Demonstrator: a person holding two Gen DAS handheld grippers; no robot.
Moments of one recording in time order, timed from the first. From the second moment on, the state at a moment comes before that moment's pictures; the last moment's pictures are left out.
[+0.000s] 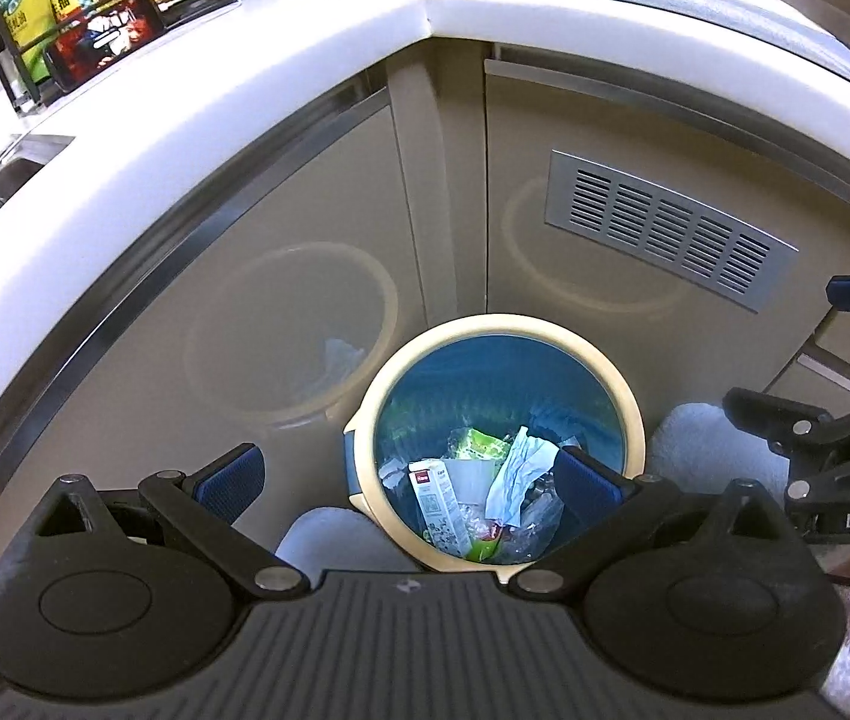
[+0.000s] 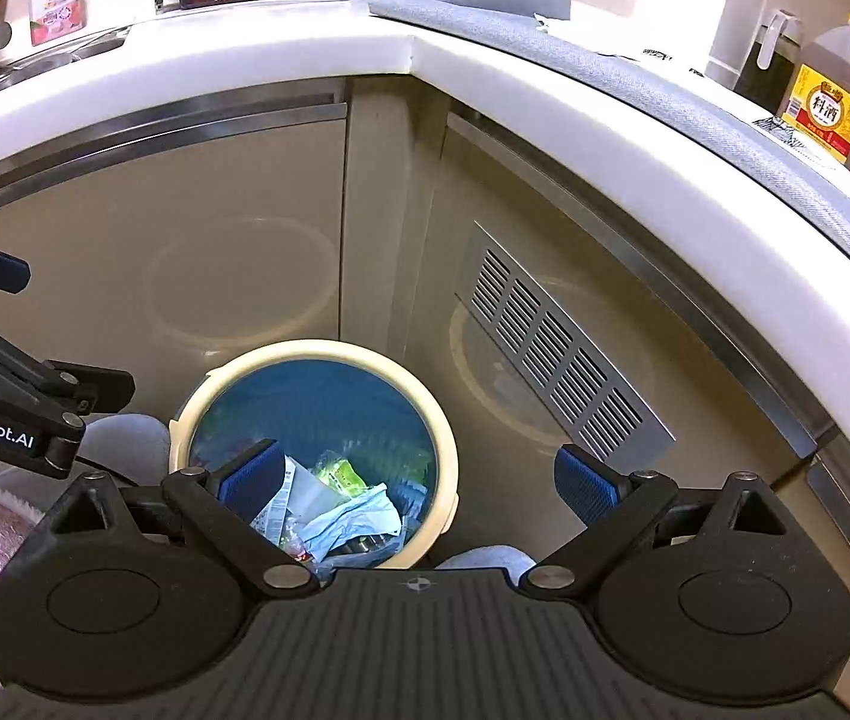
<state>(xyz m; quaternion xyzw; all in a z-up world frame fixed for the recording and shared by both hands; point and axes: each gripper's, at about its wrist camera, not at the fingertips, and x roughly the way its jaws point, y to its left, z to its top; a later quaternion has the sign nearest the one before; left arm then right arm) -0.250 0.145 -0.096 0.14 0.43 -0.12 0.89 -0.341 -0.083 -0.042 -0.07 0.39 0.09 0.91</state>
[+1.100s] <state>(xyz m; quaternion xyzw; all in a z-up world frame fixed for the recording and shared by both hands) -0.239 0.152 -0.085 0.12 0.42 -0.12 0.89 -0.332 -0.089 -0.035 -0.06 0.38 0.09 0.92</state>
